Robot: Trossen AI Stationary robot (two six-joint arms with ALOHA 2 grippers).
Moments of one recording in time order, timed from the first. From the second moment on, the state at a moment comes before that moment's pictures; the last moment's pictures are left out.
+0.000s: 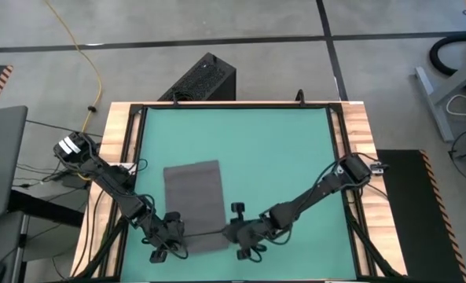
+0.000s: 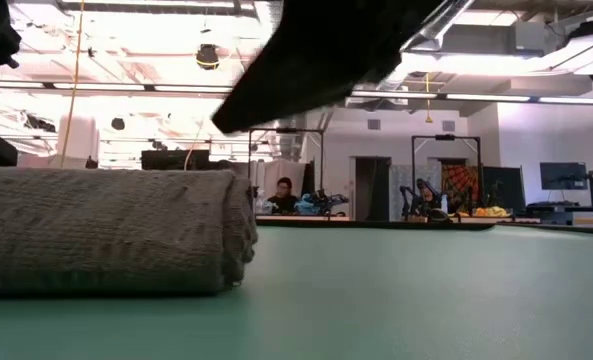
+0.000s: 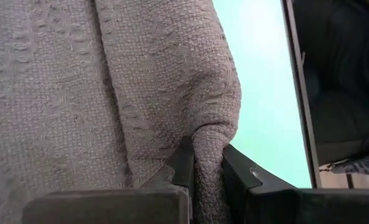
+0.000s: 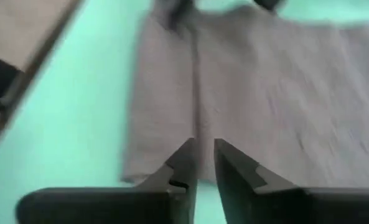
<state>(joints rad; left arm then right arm) -0.76 1.48 0.59 0.06 0.02 -0.77 0.50 2.00 1.36 -0.05 0.37 0.17</state>
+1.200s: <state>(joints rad) -0.78 1.48 0.59 0.11 -0.01 -0.77 0.53 2.21 1.37 0.18 0.34 0.05</state>
